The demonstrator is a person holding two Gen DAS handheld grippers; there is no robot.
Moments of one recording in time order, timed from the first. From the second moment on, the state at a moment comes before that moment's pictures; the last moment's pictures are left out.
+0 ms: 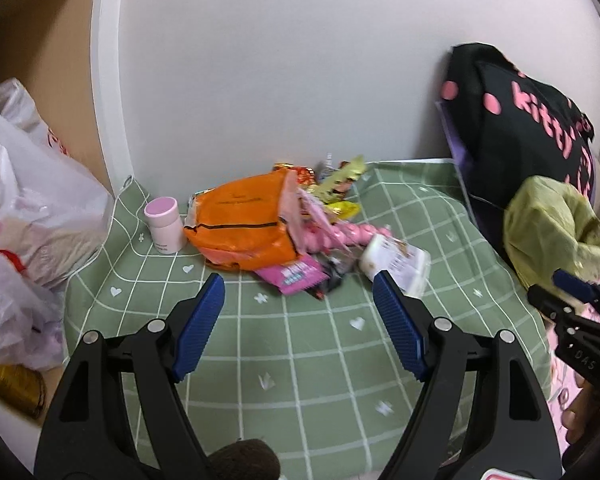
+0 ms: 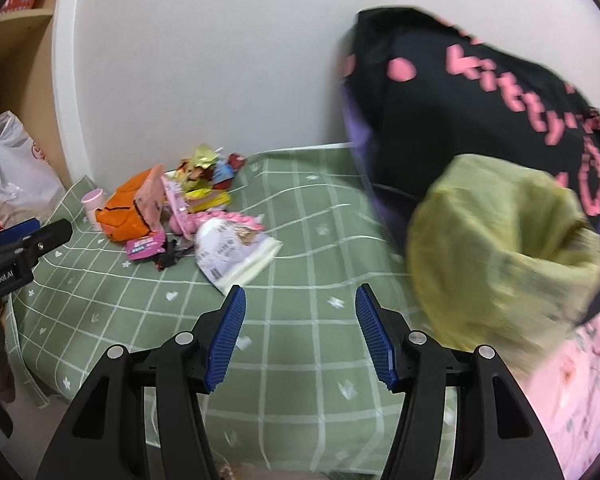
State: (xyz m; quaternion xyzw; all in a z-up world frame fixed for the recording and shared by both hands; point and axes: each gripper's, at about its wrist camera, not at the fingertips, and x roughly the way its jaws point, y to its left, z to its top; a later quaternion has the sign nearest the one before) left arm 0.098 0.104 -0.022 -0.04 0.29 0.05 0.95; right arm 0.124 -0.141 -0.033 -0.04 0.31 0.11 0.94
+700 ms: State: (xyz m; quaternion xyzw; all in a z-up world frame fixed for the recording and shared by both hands) left arm 0.258 0.260 -0.107 -0.22 0.40 0.10 0.89; right arm 0.242 -0.075 -0.052 -0.07 0.37 0.12 0.92
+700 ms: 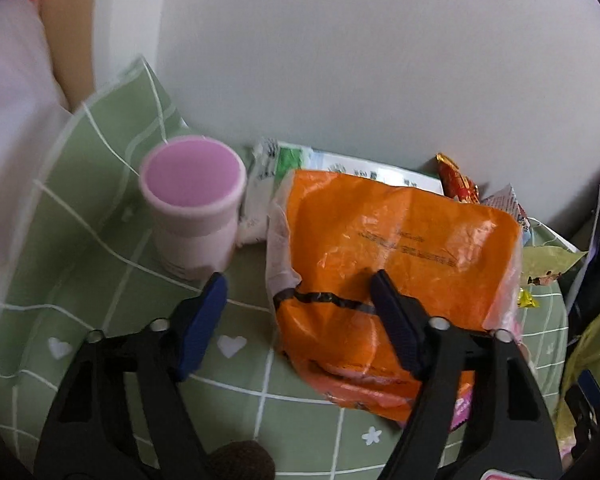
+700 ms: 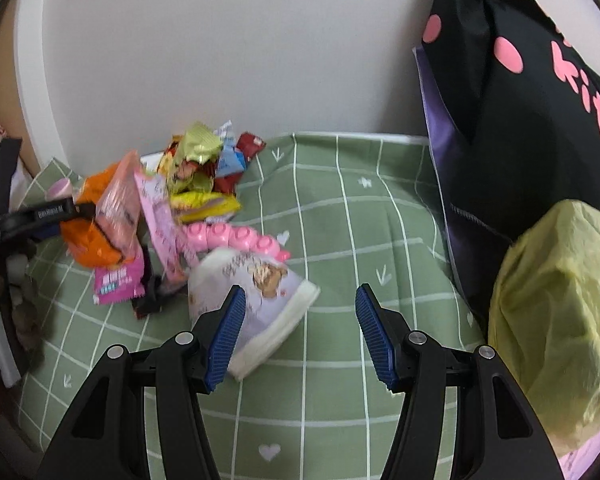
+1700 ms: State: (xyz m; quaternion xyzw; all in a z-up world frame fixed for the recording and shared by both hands) left arm 0.196 0.228 0.003 -0.08 0.30 0.06 0.95; right arm 0.327 -0.034 -0.013 0.02 0.34 0.27 0.90
